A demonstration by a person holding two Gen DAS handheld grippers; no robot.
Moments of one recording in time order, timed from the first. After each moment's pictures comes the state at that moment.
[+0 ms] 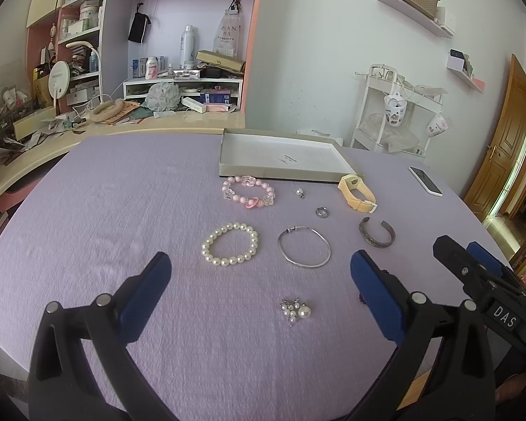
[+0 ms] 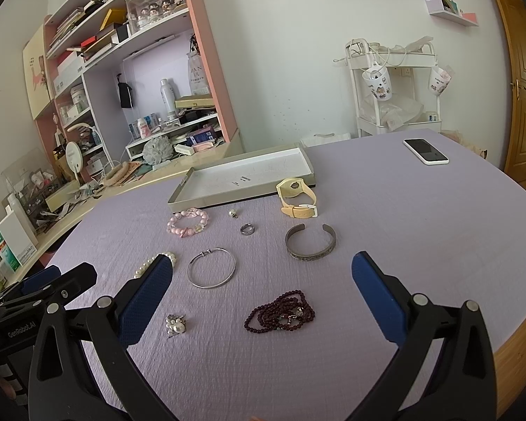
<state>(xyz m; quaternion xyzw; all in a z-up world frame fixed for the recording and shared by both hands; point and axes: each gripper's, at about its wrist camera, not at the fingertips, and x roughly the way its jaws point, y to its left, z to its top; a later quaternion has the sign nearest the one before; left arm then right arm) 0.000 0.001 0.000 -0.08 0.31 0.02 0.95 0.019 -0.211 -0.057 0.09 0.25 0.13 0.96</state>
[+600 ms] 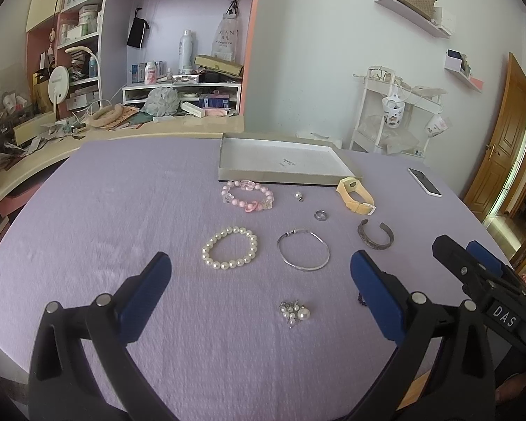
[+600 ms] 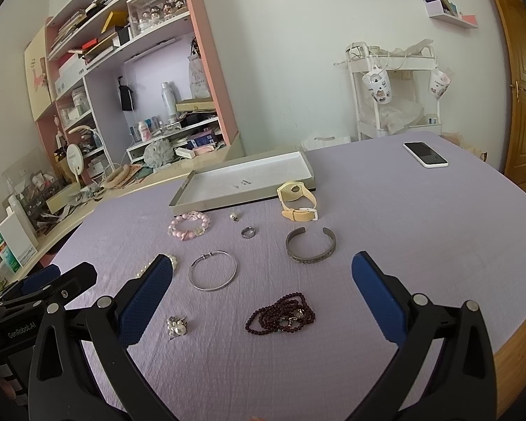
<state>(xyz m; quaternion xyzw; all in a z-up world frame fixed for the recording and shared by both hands) 0.000 0.003 -0.003 -0.07 0.31 0.02 0.95 0.019 -0.212 -0.055 0.10 0.24 0.13 0.96</state>
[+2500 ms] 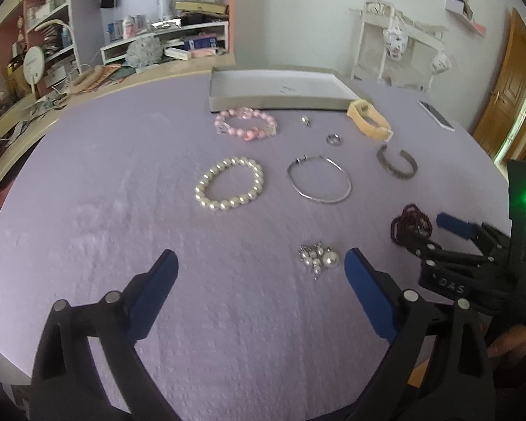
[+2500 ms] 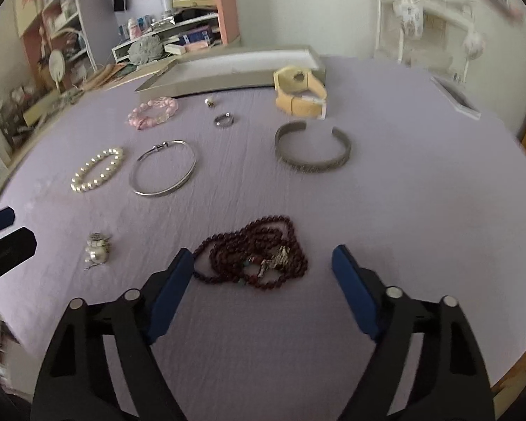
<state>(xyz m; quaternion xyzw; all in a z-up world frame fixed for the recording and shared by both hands) 0.024 0.001 -0.056 -0.03 0.42 0.00 0.91 0.071 -0.191 -0.138 -0.02 0.40 0.13 0.91</state>
